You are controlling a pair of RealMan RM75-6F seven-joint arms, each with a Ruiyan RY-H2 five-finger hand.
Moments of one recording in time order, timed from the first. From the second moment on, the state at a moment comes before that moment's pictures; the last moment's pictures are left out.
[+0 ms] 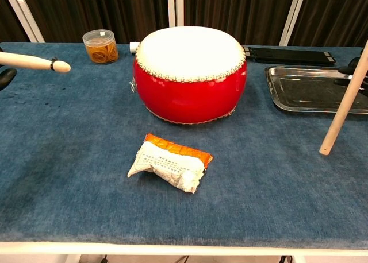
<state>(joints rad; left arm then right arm) -0.35 -1.38 -0.09 -1.69 1.48 1.35 0.36 0.31 -1.62 0.14 -1.15 -1.46 1.27 1.64</state>
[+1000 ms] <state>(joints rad) -0.34 -1.38 -0.07 -1.69 1.48 1.35 0.34 0.35 -1.67 0.05 -1.01 -1.61 1.33 1.82</state>
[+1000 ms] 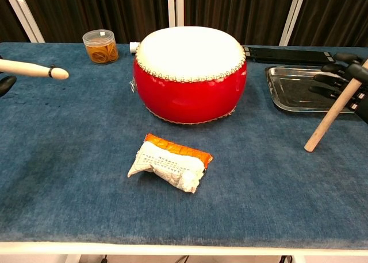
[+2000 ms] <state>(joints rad) -0.35 -1.37 -0.07 -1.68 1.48 1.32 0.34 0.37 -1.86 0.01 -0.88 -1.60 1.31 1.51</state>
